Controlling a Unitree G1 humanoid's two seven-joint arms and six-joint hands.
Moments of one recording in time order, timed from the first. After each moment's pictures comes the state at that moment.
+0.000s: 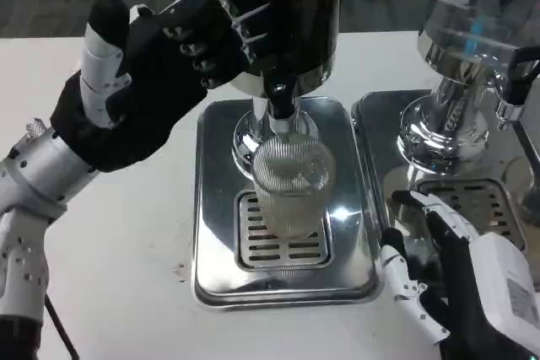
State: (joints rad) left arm -0.43 0.32 0.21 0.30 -0.58 -0.12 -1.09; right arm 0.46 -0.09 0.26 -0.27 -0.77 -0.03 -0.34
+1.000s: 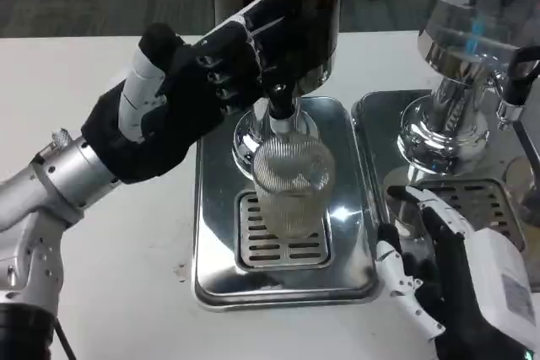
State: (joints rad) left arm -0.48 0.32 0.15 0.48 -0.49 -0.18 -1.13; right arm 0.44 -0.09 0.27 -0.27 -0.77 -0.03 -0.35
